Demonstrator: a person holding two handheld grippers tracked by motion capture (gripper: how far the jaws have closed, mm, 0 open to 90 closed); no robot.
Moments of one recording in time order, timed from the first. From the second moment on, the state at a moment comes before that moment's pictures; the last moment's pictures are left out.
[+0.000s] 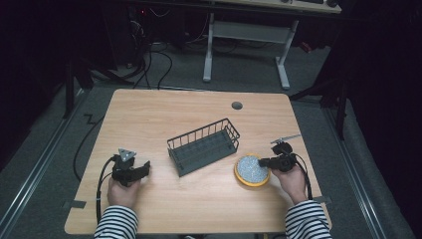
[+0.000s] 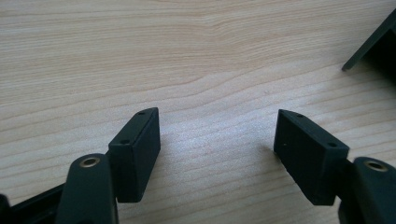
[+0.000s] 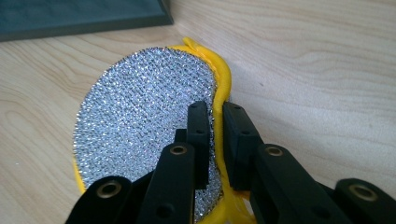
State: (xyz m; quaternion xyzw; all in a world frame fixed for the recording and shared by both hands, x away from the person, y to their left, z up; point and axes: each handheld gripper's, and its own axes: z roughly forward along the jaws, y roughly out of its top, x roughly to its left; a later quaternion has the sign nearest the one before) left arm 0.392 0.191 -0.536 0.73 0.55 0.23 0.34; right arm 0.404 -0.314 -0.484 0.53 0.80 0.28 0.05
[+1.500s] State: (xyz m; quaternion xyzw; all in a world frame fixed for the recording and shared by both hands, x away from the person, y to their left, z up) left arm 0.392 0.192 -0.536 0.73 0.55 0.23 0.34; right arm 0.423 -0.274 -0.374 0.45 0.78 0.42 0.11
